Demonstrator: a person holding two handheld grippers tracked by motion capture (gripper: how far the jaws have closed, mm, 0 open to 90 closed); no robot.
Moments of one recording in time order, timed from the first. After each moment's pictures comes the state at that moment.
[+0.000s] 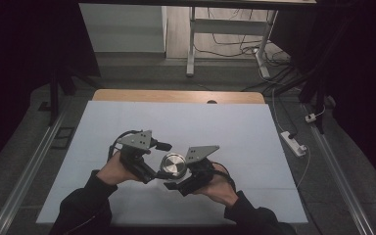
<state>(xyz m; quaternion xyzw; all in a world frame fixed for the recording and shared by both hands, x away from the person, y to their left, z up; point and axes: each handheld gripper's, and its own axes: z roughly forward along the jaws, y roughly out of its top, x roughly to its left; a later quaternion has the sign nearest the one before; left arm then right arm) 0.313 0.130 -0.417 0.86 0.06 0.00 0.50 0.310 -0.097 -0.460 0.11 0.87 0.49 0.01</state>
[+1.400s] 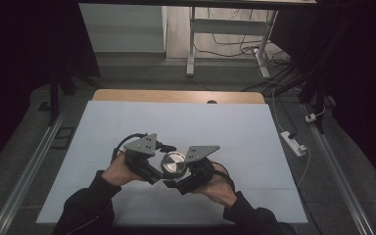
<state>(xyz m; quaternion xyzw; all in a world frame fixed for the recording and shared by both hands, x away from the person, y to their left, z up) 0.307 0.117 -0.419 0.86 0.08 0.05 0.50 0.310 -0.096 -0.459 0.13 0.86 0.49 0.02</state>
